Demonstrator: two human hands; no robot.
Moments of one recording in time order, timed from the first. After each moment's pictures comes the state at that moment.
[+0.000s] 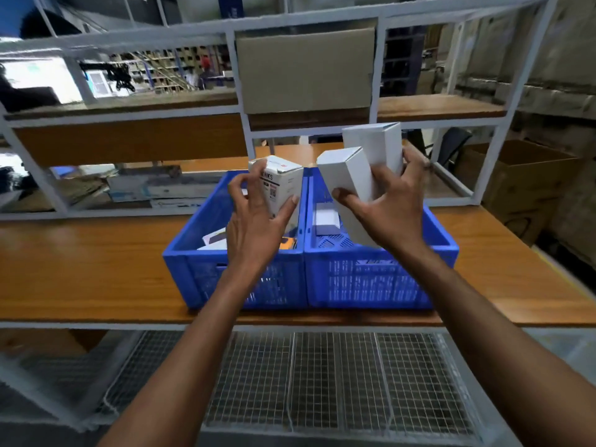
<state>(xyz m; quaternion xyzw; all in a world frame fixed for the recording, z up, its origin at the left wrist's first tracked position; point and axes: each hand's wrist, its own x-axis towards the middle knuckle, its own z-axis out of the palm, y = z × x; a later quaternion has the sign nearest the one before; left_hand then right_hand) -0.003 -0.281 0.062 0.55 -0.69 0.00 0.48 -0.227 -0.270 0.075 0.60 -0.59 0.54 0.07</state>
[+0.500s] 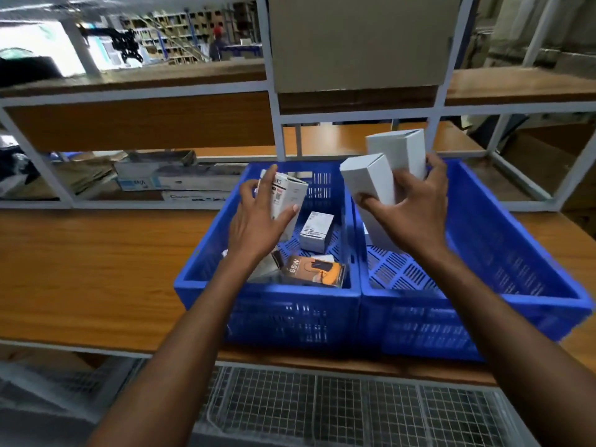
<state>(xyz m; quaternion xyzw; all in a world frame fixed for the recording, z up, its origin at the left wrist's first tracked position) 0.085 -0.454 0.023 0.62 -0.70 -0.05 0.34 -0.180 -0.430 0.035 0.60 -0.63 0.49 0.03</state>
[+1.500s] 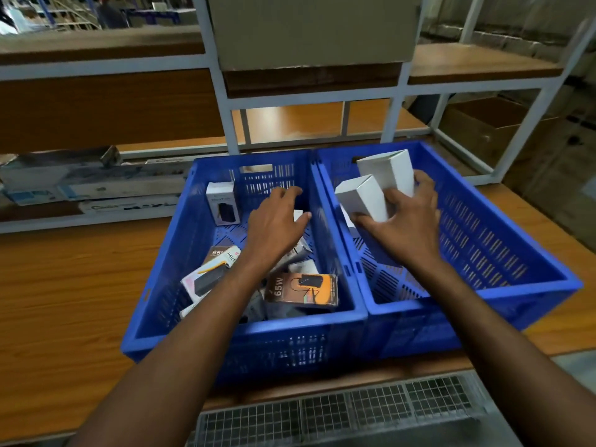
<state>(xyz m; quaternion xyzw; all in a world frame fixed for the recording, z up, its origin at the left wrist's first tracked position) 0.032 -0.547 -0.014 0.52 -0.82 -0.05 0.23 -0.182 -0.455 -0.003 0.54 -0.75 0.37 0.04</state>
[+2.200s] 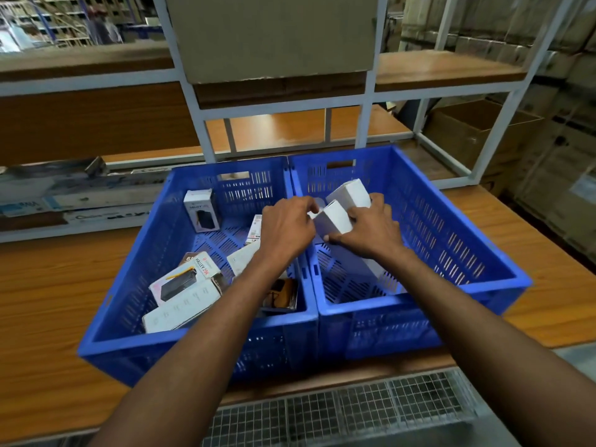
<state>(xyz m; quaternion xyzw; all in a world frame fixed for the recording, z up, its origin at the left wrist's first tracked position) -0.055 -0.513 0.005 0.52 -0.82 -0.06 0.22 -0.222 -0.475 -0.017 0.57 -0.80 0.15 -0.07</state>
